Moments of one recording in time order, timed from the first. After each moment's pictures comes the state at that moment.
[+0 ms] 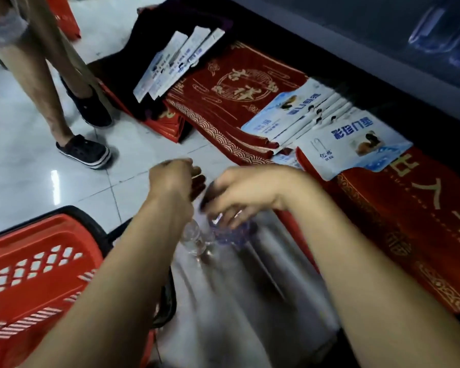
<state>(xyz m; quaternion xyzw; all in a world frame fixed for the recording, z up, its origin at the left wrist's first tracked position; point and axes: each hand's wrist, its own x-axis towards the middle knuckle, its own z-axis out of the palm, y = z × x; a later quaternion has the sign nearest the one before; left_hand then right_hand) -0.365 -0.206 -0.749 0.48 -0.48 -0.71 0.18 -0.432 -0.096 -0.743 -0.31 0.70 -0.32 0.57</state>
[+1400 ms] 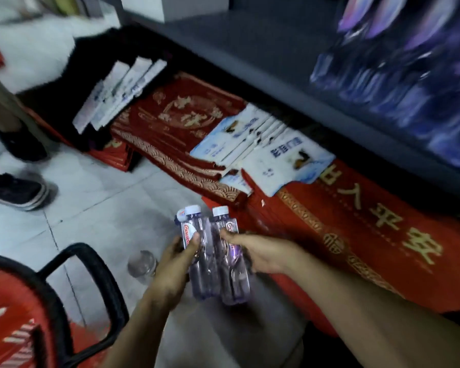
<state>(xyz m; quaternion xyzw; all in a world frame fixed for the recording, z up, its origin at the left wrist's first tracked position) -0.342 -0.141 -0.858 0.25 -0.58 -0.77 0.02 -0.457 0.005 -0.874 0.01 0.63 -0.54 0.56</state>
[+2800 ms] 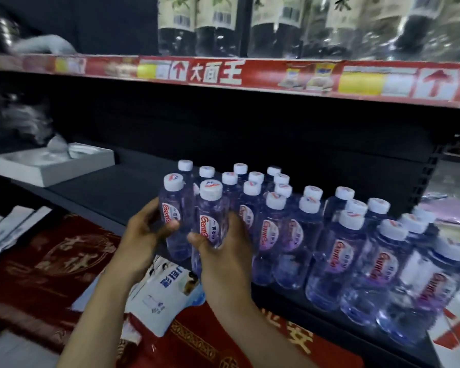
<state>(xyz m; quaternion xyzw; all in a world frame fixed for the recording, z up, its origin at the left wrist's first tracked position) -0.528 -0.034 -0.587 -0.16 -0.69 -0.70 0.14 -0.471 0.109 -0.579 -0.03 0.77 -0.59 -0.22</state>
